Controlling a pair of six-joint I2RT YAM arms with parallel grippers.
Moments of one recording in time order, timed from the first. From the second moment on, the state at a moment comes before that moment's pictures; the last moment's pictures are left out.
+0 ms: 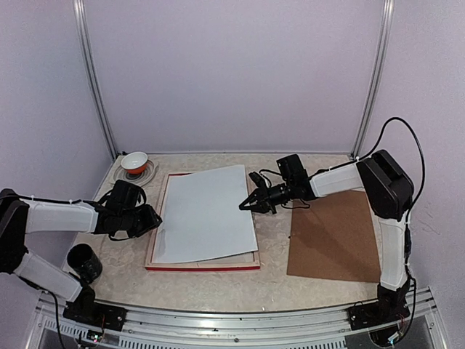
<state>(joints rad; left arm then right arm) -0.44 1.37 0.58 -0.05 -0.03 -0.78 0.56 2.12 1.32 0.12 -0.97 0.74</state>
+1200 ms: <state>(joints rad) -0.44 1.40 0.58 -0.05 -0.03 -0.79 0.58 2.16 1.35 0.09 -0.87 0.78</state>
